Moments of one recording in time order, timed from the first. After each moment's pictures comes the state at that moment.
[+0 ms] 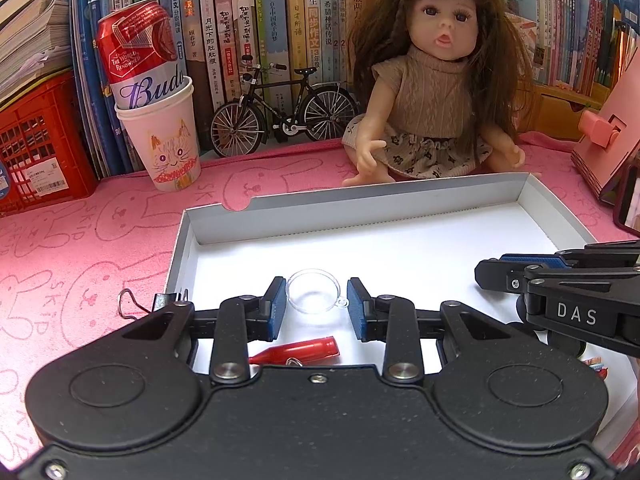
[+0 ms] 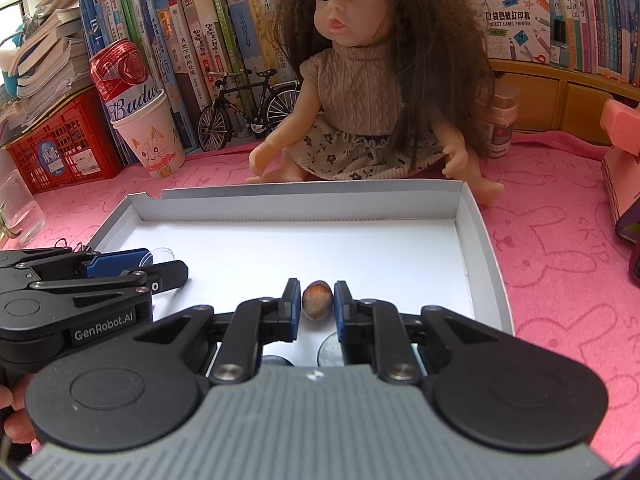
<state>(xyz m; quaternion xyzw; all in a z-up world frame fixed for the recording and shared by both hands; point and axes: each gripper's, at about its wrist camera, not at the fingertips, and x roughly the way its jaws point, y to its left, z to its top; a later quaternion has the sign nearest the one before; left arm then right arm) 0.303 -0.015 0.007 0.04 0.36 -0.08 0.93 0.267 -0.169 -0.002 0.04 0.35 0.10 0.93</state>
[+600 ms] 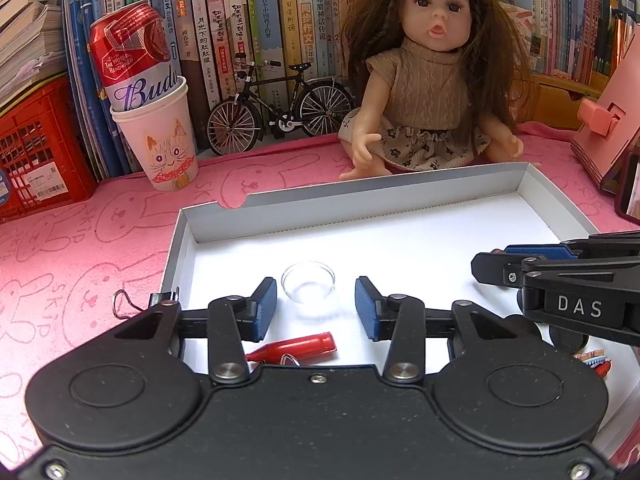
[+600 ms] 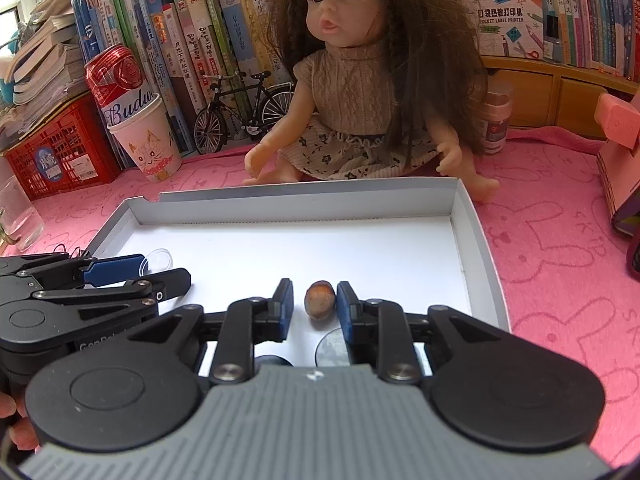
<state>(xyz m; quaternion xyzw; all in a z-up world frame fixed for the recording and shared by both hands) 0.302 -0.019 0.005 0.06 0.36 -0.08 0.93 0.265 -0.172 -0.003 0.05 0.34 0.09 0.93</state>
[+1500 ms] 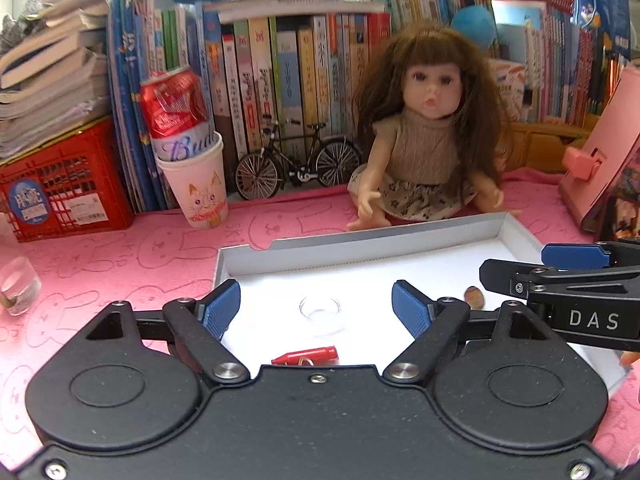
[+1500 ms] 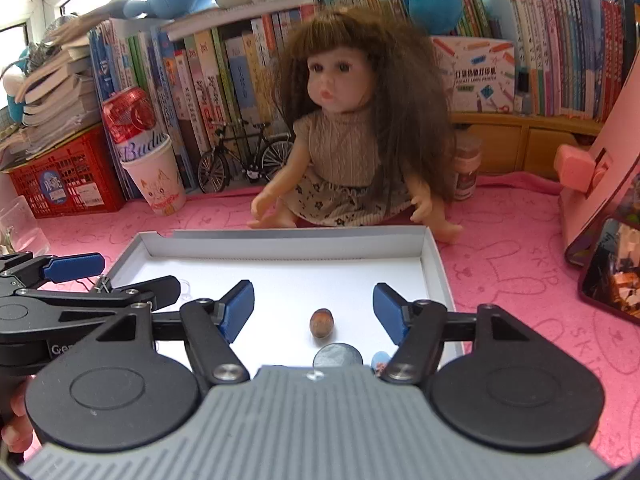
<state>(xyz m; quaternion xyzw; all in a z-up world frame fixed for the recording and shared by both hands) 0.255 -0.012 0.058 0.04 0.31 -0.06 0.95 0.221 -0.172 0.037 0.03 0.28 0.07 0.96</state>
